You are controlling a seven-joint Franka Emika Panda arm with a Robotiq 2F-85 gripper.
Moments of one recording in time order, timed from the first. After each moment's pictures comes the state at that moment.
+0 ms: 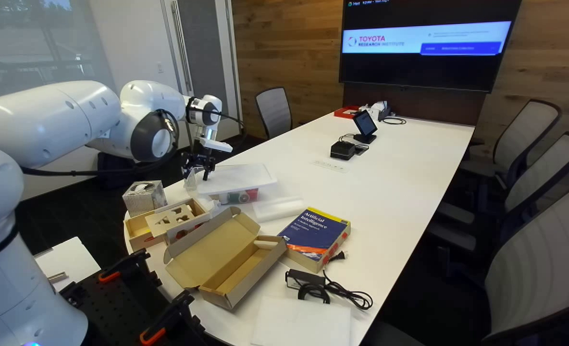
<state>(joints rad) 0.47 1.49 0.20 -0.43 -0.01 1.47 -1.00</state>
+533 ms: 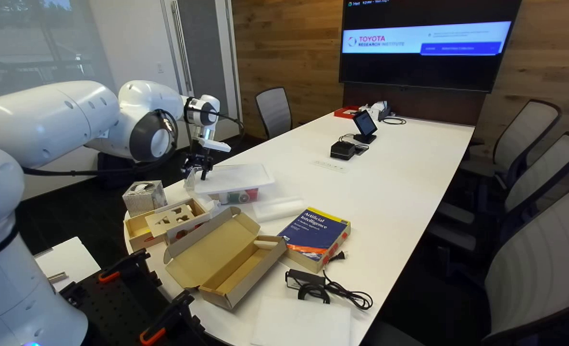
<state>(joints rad) 0.48 1.49 0.20 -0.43 -0.01 1.48 -1.04</state>
